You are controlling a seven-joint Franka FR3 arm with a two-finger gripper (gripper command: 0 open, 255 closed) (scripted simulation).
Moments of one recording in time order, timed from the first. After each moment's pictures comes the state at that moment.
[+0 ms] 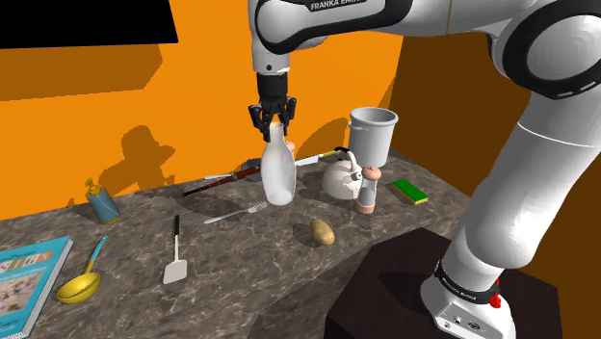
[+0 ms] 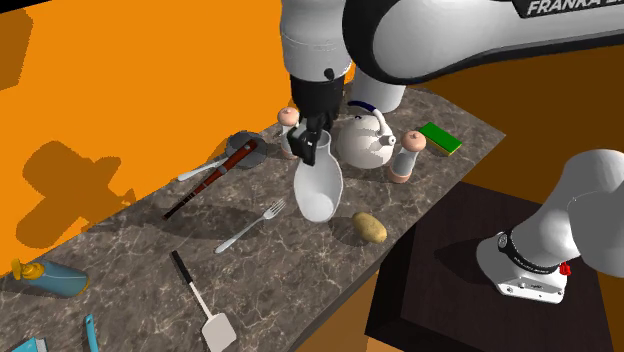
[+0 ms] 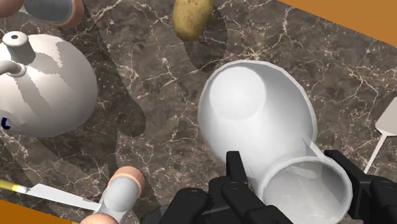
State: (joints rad) arm 0.01 -0.03 0.19 -1.76 0.03 1.72 0.33
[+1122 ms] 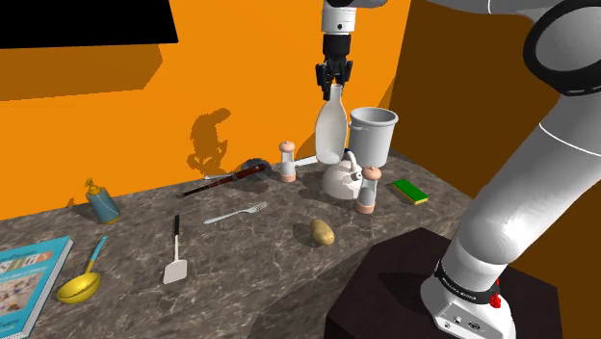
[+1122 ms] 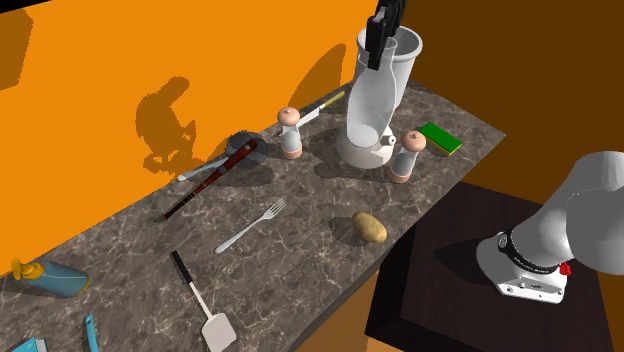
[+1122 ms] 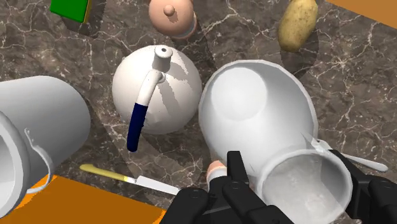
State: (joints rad) arm -0.16 -0.17 -0.03 -1.72 0.01 1.53 -0.06
